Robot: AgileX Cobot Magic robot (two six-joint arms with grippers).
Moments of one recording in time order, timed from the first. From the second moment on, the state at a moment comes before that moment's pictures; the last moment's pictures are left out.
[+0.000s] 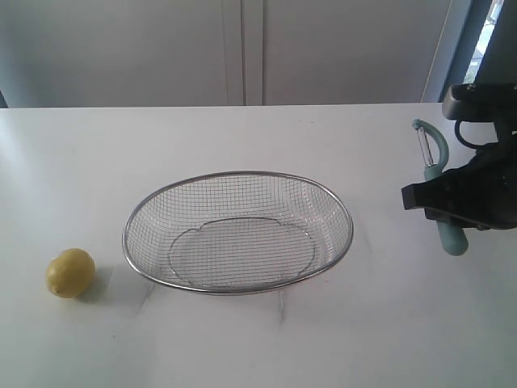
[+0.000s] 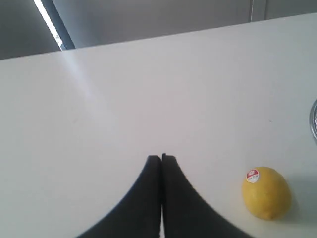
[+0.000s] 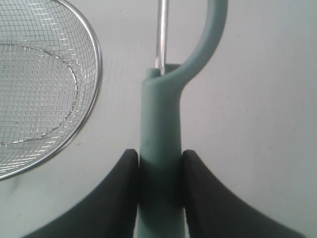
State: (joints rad) left arm 0.05 0.50 -0.40 -0.06 0.38 0.21; right arm 0.19 1.25 -0.77 0.14 0.54 -0.04
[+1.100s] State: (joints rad) left arm 0.04 1.18 -0.73 -0.15 0.74 0.19; right arm 0.19 1.25 -0.77 0.14 0.54 -0.04
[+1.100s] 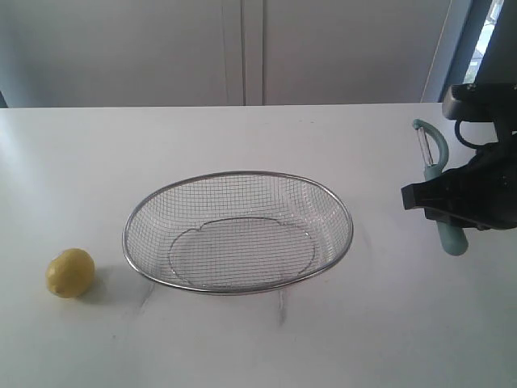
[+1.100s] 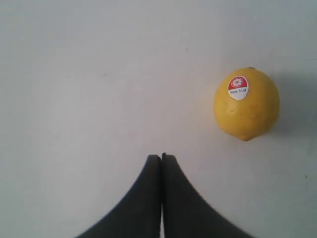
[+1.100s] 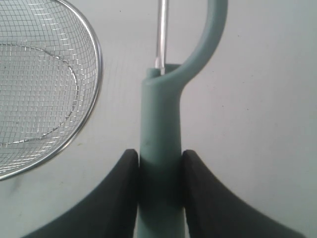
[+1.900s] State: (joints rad) left arm -0.13 1.51 -0.89 -0.33 0.75 0.24; right arm 0.19 1.25 -0.77 0.14 0.54 -0.04
